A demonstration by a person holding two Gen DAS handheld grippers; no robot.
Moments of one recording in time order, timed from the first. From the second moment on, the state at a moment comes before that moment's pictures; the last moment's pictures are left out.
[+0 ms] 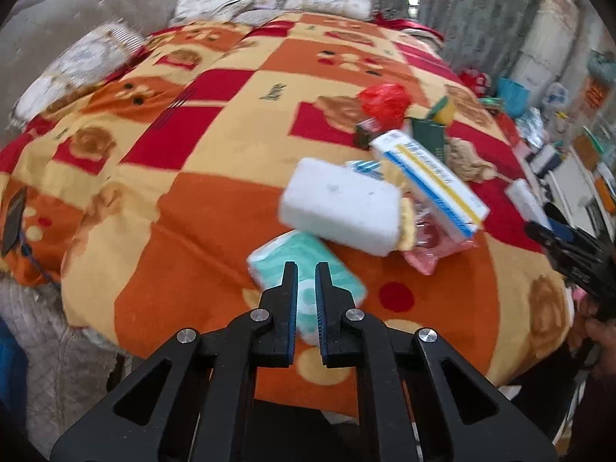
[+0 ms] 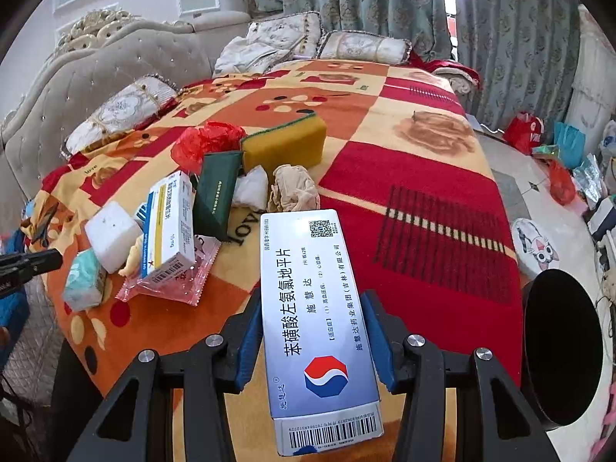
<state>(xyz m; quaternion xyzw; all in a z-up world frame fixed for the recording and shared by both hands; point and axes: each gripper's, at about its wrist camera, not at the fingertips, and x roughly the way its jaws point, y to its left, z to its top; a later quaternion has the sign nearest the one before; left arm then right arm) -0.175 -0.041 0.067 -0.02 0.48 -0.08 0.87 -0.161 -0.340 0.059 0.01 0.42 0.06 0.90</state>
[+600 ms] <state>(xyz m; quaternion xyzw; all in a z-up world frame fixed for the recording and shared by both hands) -0.150 -0.053 0.022 -0.09 0.51 -0.07 0.85 -0.157 -0.344 0.049 0.03 0.44 0.07 0.89</state>
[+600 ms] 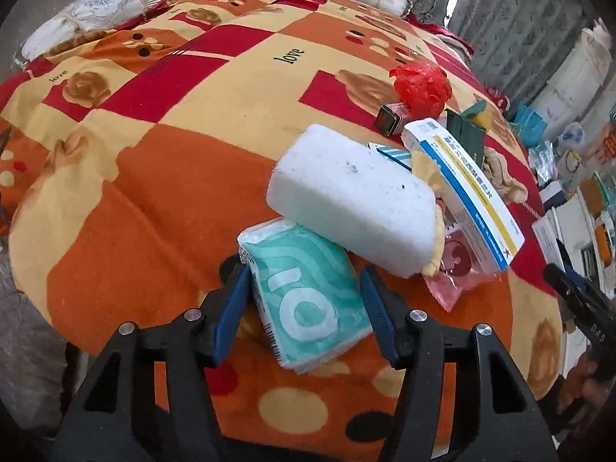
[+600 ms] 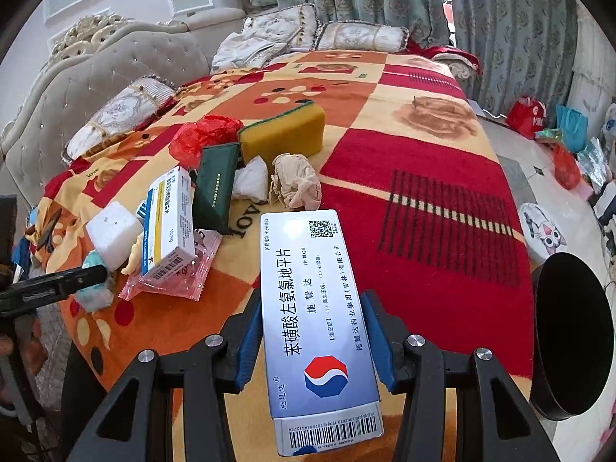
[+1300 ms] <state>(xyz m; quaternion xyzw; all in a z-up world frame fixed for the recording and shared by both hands) -0.195 -0.139 0.101 -0.02 0.48 -0.23 0.84 -0.182 -0.401 0.066 0.07 0.41 0.02 0.91</state>
